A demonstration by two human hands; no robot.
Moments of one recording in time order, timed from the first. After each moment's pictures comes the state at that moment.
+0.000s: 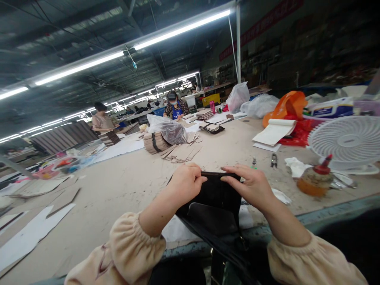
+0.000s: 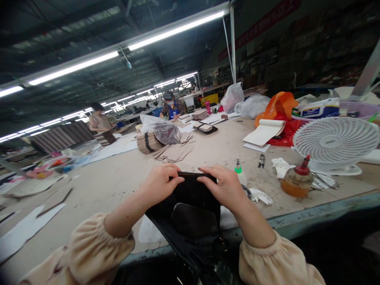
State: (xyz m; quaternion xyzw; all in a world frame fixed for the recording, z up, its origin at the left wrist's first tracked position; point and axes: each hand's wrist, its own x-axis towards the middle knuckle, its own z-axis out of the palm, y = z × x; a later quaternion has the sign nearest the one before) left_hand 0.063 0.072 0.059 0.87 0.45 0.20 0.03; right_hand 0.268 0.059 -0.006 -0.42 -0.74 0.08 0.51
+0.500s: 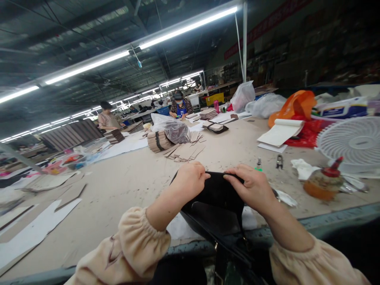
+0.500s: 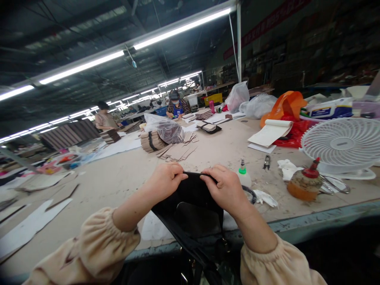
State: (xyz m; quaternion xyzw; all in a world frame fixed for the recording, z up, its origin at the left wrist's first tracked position) left_hand 0.066 0.075 0.060 0.87 0.48 0.15 -0.02; right_hand 0.260 0.057 -0.003 -0.41 -0.76 0.03 0.50
